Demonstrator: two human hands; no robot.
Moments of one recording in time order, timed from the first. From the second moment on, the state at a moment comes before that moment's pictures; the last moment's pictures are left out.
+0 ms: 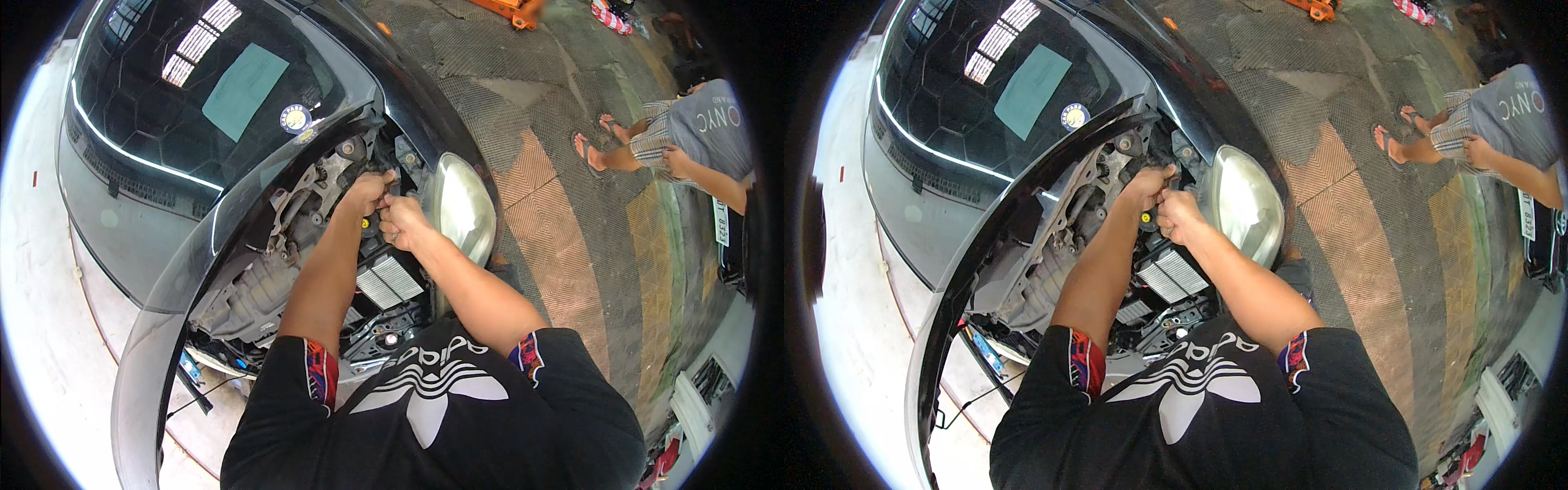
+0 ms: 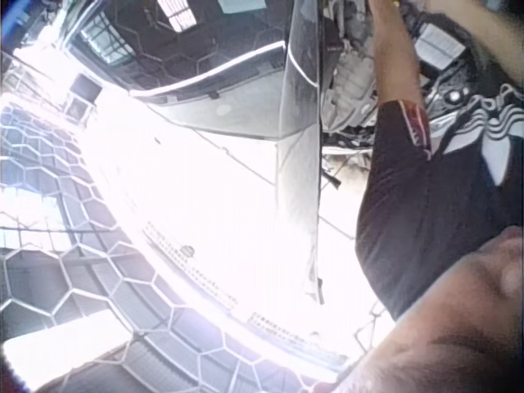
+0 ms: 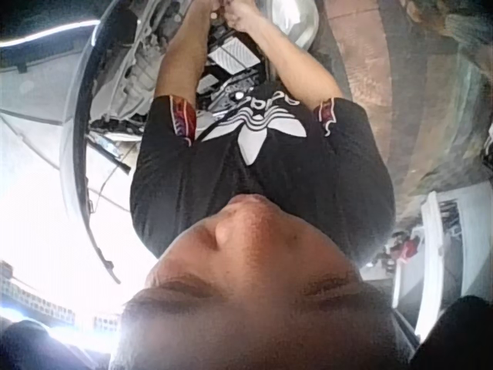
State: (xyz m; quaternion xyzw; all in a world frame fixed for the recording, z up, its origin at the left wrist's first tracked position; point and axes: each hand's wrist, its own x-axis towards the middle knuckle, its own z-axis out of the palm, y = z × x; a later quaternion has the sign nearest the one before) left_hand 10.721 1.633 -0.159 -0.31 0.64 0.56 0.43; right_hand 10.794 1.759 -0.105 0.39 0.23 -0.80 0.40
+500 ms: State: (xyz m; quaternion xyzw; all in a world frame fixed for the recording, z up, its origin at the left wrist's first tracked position) left_hand 10.720 1.640 -0.149 -0.38 0.54 0.60 0.45; right_hand 10.769 1.764 -0.087 0.44 0.12 -0.81 0.36
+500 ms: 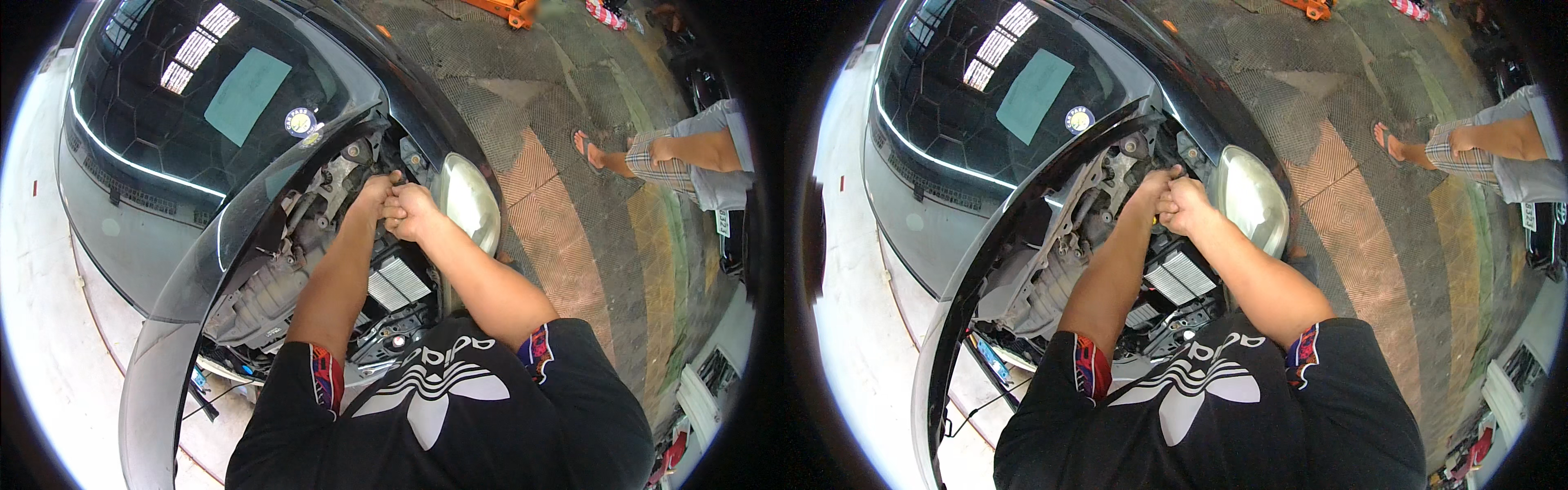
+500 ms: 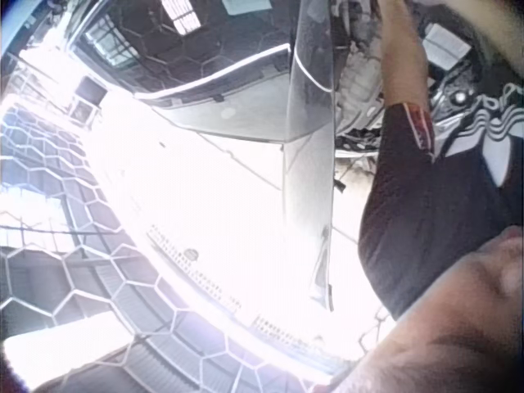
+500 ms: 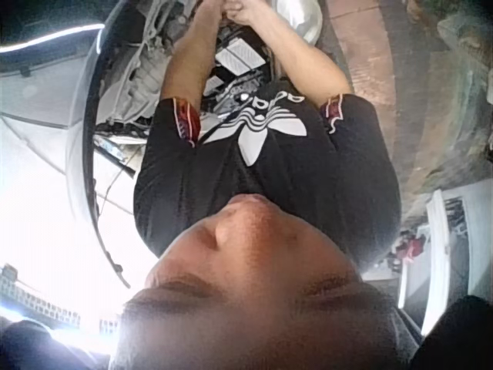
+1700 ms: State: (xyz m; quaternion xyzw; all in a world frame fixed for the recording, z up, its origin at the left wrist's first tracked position) left_hand 10.723 1.622 -0.200 -0.32 0.73 0.47 0.38; right_hand 10.837 1.740 -0.116 0.33 0.32 -0.84 0.30
